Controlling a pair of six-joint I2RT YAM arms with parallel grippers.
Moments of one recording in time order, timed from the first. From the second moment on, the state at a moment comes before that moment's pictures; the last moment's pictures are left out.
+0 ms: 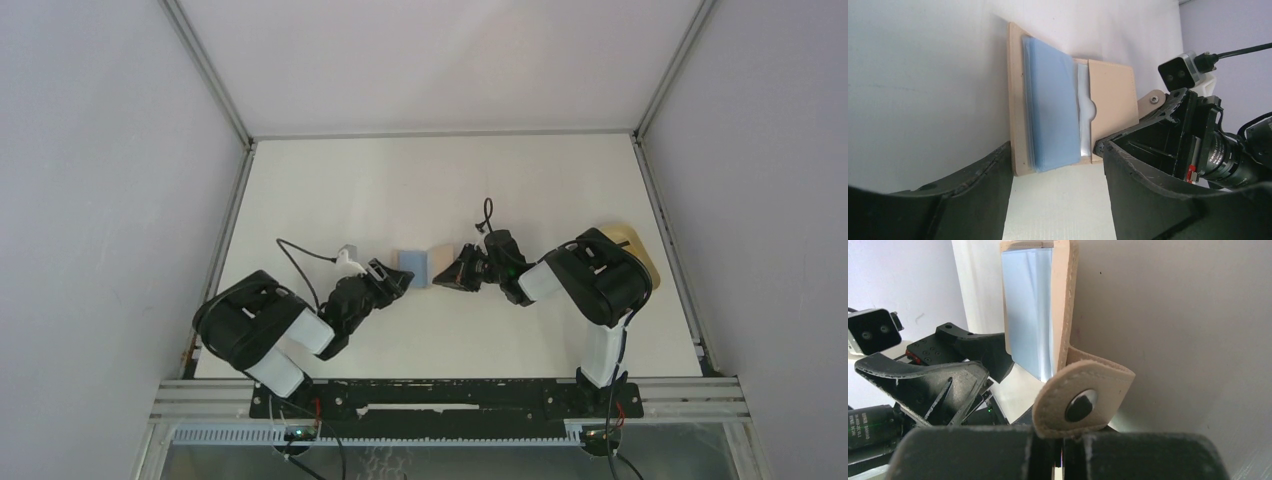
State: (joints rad) left arm -0.67 1.56 0.16 1.03 -0.19 -1.01; right arm 0.58 1.89 0.64 0.68 -0.49 1.05
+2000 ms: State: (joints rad) left arm -0.52 1.78 0.17 1.41 0.07 -1.08; right arm 0.55 1.93 0.64 0.71 -0.56 1.04
